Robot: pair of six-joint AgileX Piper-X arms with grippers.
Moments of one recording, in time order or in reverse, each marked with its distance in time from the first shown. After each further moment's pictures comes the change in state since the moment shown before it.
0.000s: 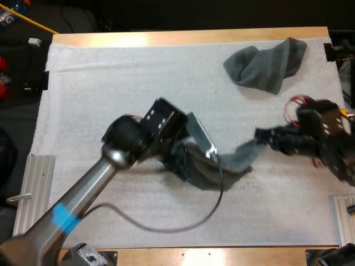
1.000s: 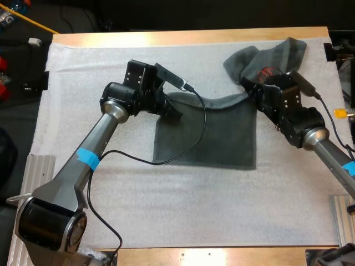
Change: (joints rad) left arm 0.322 0.284 0.018 -0.484 0.104 -0.101; right arm 0.000 0.358 0.000 -0.620 0.322 0.322
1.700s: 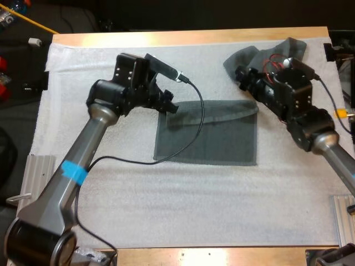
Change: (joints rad) left arm 0.001 -0.140 -0.052 0.123 -0.036 -0.046; right arm -0.003 -0.114 0.000 -0.085 -0.204 -0.181
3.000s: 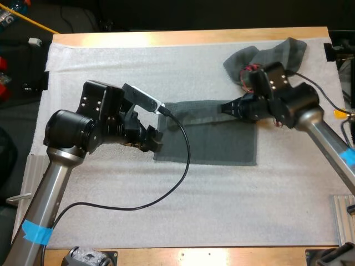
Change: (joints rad) left arm 0.000 -0.304 0.059 0.356 0.164 -0.026; right arm 0.086 0.197 -0.338 0.716 -0.118 -0.342
